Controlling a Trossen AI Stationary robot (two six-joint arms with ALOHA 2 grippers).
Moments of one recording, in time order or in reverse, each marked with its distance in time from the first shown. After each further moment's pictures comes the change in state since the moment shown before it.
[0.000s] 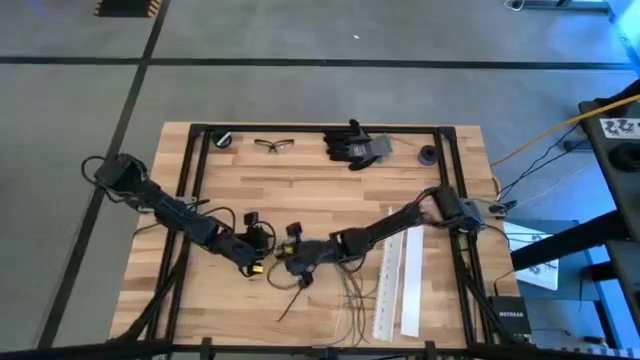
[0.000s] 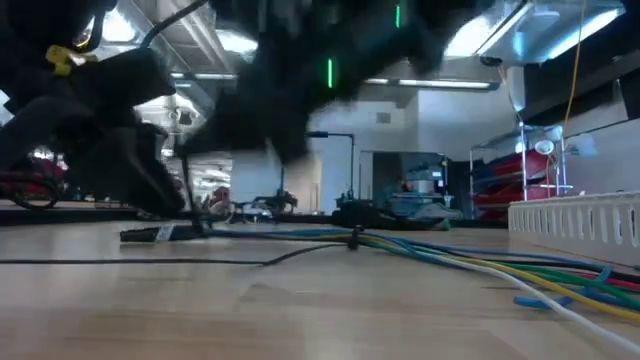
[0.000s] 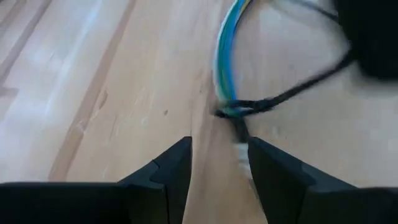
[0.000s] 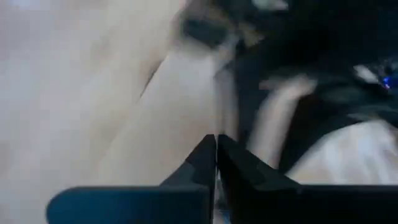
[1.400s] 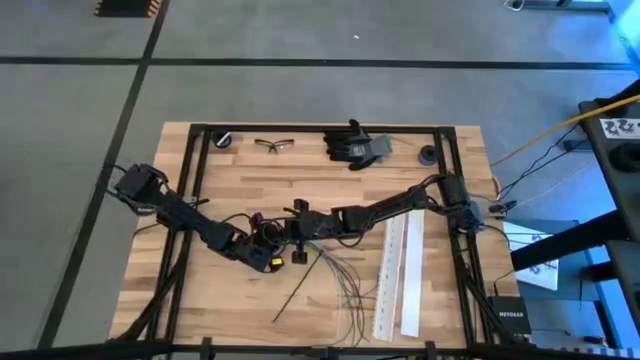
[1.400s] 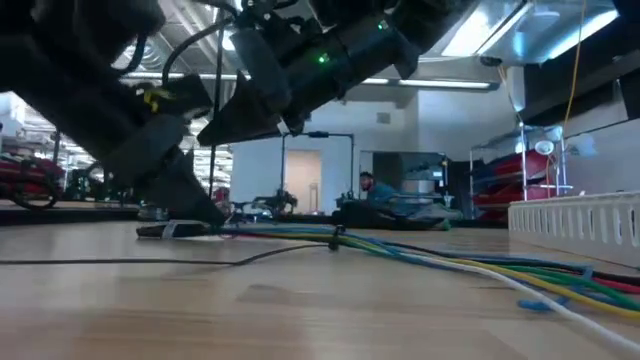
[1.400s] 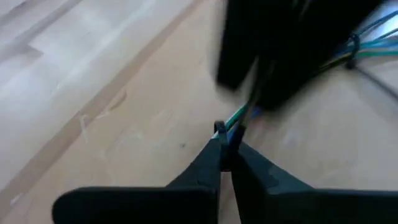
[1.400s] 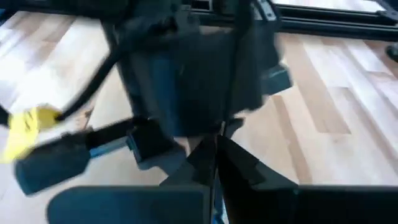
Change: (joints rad) left arm 0.050 0.250 0.105 0.080 -0.142 -0.344; right arm -0.129 -0.050 -0.051 -0.026 -0.078 0.290
